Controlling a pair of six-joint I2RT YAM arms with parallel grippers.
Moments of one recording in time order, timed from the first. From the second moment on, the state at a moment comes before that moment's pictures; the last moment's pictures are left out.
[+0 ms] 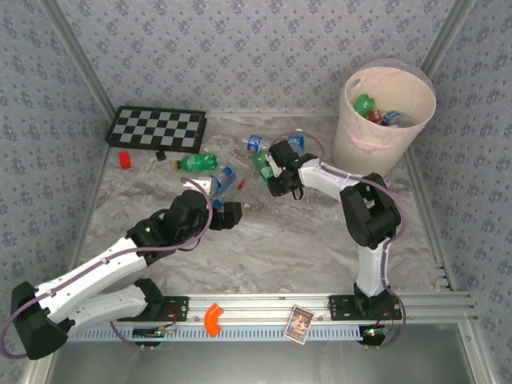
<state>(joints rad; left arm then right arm) -0.88 0.92 0.77 -0.43 -0.25 -0.64 0.55 1.93 1.37 -0.57 0.01 0.07</state>
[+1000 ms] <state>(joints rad) -0.88 0.80 0.79 -0.49 -0.33 -0.63 0.60 1.46 1.17 -0.41 0.02 0.33</state>
